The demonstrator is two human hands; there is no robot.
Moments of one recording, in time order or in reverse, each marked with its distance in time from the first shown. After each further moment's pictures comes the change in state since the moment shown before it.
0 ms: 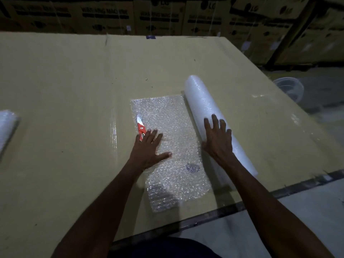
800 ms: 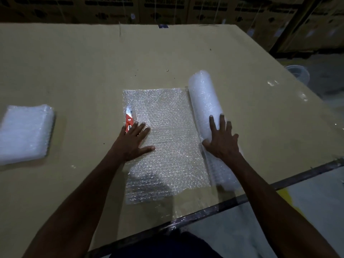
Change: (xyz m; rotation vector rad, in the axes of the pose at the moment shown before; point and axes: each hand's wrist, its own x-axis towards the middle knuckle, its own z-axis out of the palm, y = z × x) left_hand -0.070 -0.180 -0.043 0.082 -0.085 0.120; right_hand -0.048 -0.119 -0.021 0.124 -0.077 0.056
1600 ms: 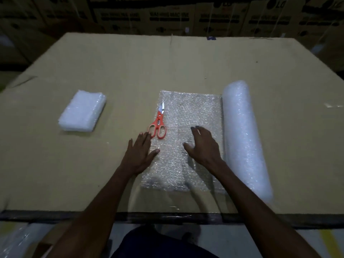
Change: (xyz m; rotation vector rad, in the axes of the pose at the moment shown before) left_hand -0.104 0.044 0.006 -0.107 0.132 -0.429; right_hand -0.024 -0.095 -0.009 0.442 0.026 -0.440
